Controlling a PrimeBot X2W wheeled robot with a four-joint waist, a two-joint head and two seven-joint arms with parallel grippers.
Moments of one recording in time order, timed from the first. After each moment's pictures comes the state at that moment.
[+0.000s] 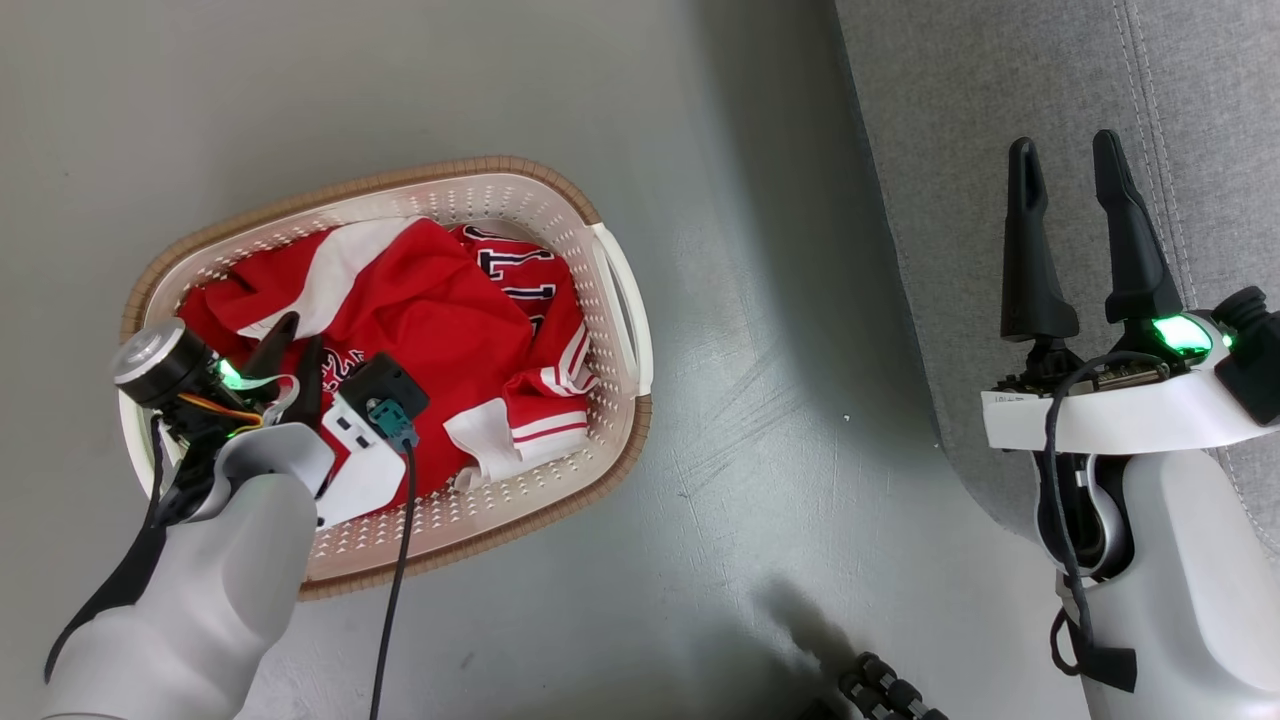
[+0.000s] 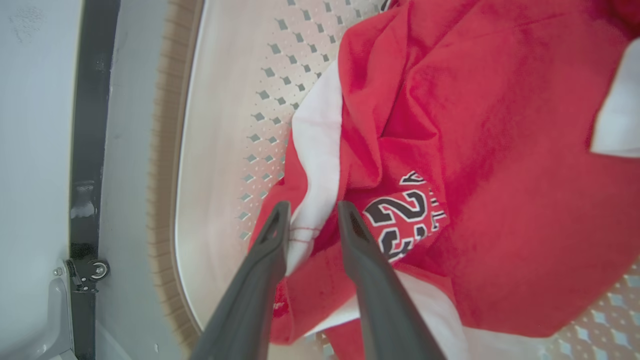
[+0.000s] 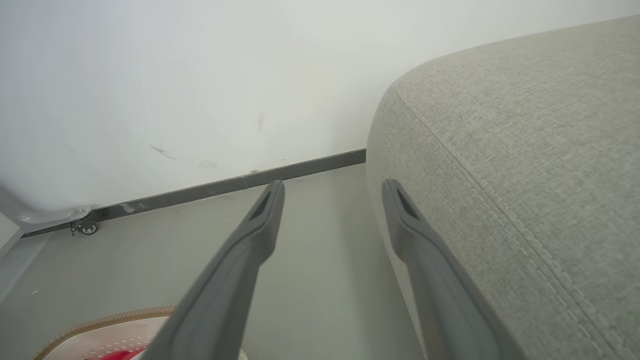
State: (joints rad) left arm -0.82 0.26 -0.57 1.12 0.48 0.19 -0.04; right arm -0.41 -0.04 0.01 0.18 0.33 0.13 -0.25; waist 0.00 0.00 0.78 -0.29
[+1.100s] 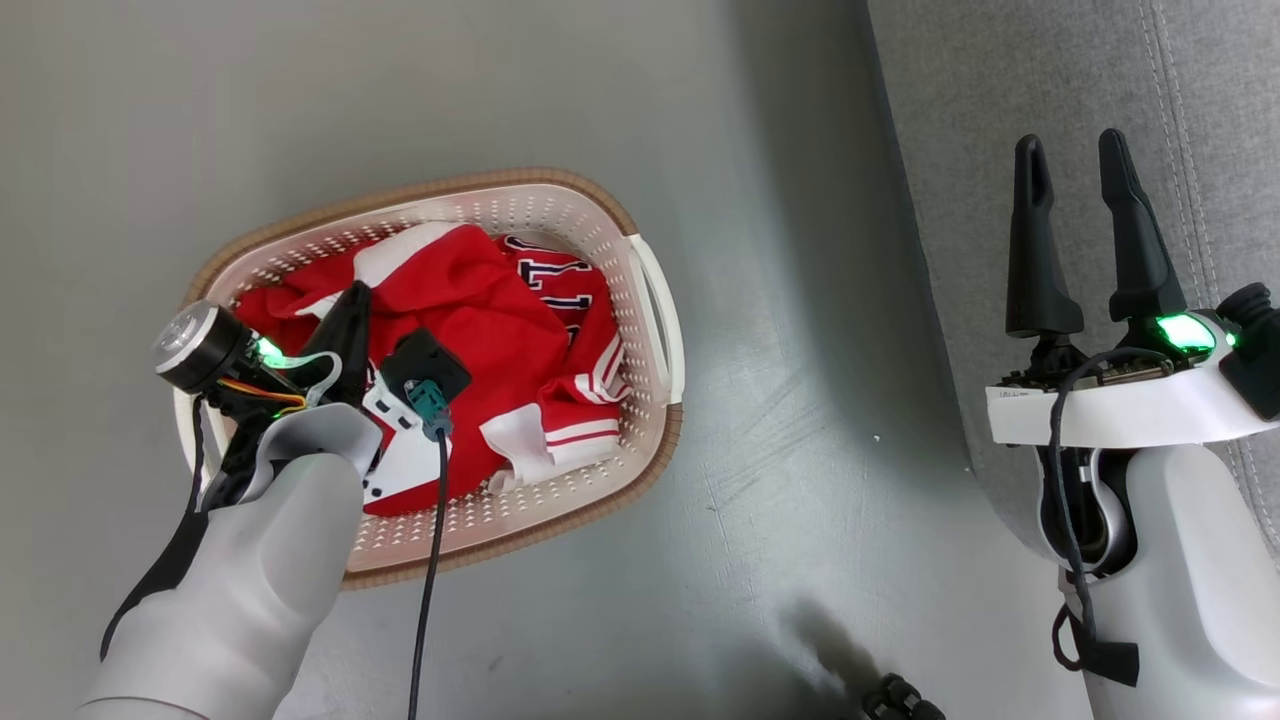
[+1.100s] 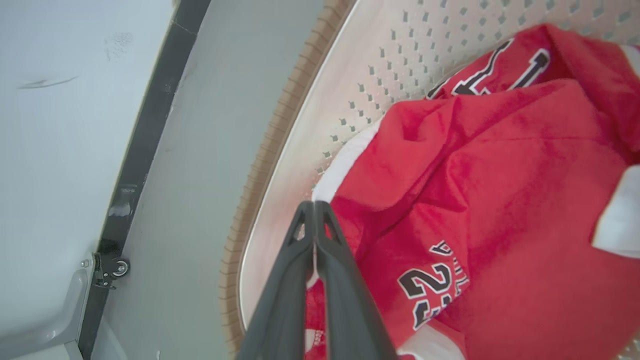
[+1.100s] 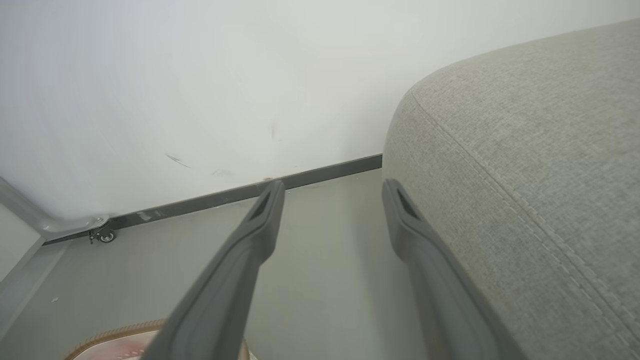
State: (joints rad) left arm -0.85 0.19 -0.54 1.12 0.43 0.26 -0.14; right arm -0.42 -0.04 0.01 0.20 0.33 0.13 -0.25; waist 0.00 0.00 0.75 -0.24
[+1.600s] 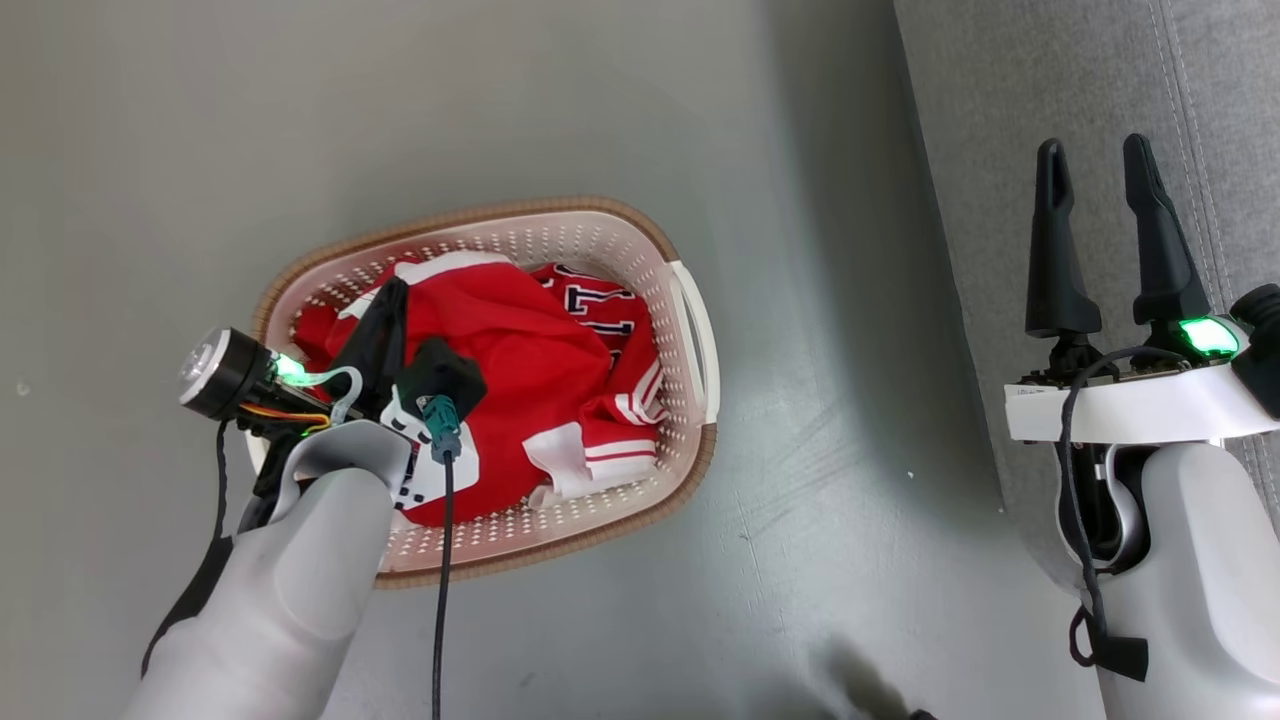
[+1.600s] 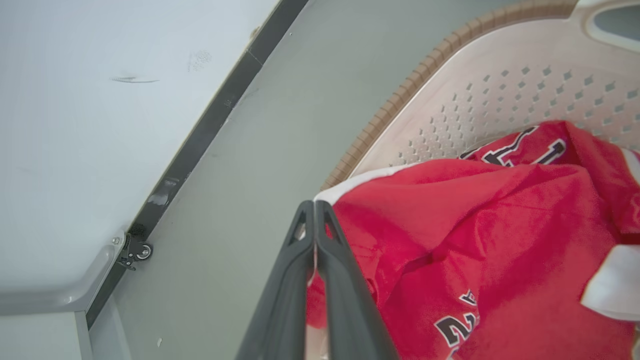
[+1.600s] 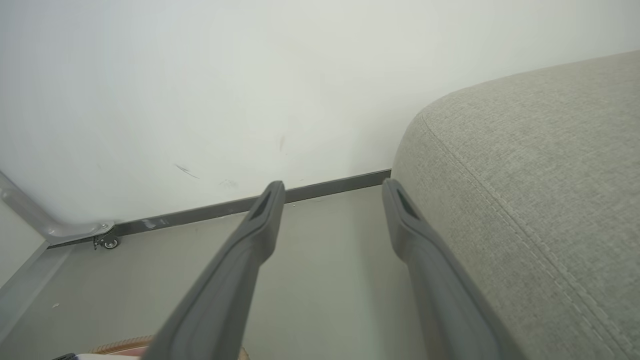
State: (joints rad) left arm -0.78 0.15 -0.49 1.03 0.33 0.31 -0.24; right arm -0.42 -0.04 -0.04 0.22 0.28 0.13 -0.25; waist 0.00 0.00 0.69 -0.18
